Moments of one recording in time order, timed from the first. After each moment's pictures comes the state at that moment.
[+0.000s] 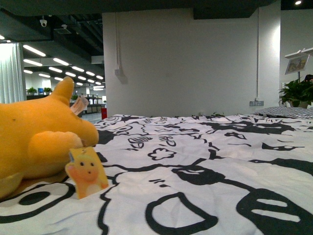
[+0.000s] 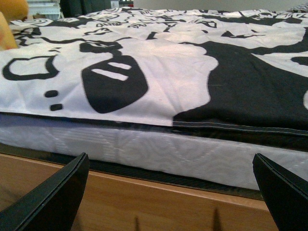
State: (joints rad) left arm 0.00 0.00 0.01 0.00 0.00 0.00; right arm 0.00 0.00 0.01 0.00 0.00 0.00
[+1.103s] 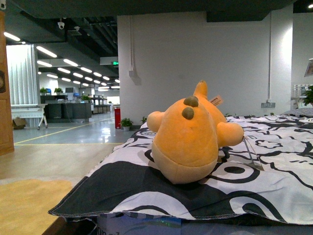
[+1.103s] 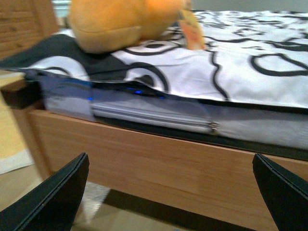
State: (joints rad) left arm 0.00 0.00 0.01 -0.01 0.00 0.00; right arm -0.04 0.02 0.01 0.02 -0.11 0.02
